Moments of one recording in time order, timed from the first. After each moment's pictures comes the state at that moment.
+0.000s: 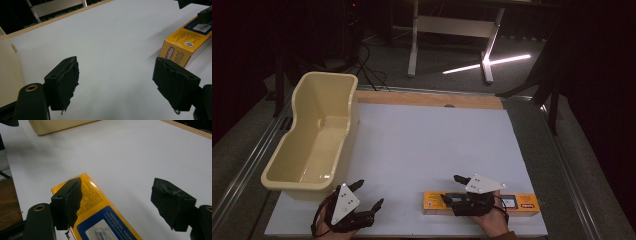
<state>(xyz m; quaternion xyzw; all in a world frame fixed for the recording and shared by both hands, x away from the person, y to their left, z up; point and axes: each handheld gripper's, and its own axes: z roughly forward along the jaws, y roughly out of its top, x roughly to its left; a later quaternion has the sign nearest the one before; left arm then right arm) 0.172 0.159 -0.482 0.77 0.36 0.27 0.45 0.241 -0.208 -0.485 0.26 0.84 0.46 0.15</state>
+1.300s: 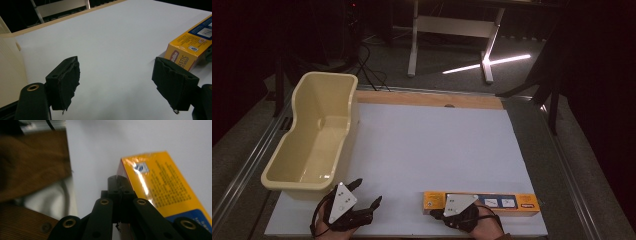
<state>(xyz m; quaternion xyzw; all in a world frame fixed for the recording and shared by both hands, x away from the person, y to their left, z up) 0.173 0.163 -0.484 0.76 0.37 0.28 0.46 0.217 -0.171 -0.504 0.09 0.92 0.37 0.07</state>
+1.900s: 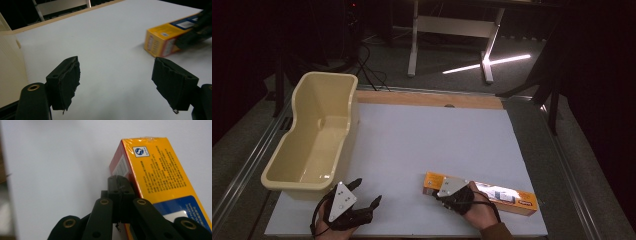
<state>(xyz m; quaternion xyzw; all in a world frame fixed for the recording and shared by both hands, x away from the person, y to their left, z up) 0.176 0.165 -0.486 0.75 0.38 0.27 0.46 0.259 -0.161 -0.503 0.16 0.93 0.31 0.14</state>
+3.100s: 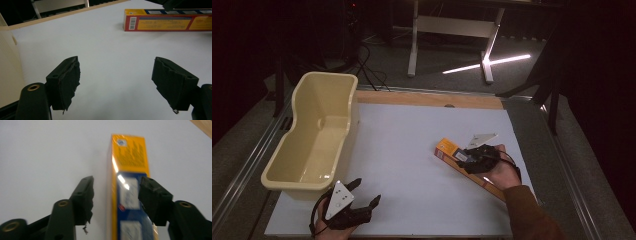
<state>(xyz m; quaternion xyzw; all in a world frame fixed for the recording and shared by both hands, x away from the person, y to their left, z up) 0.178 0.168 -0.487 0.75 0.39 0.25 0.47 0.352 -0.231 -0.450 0.25 0.91 0.29 0.14</state>
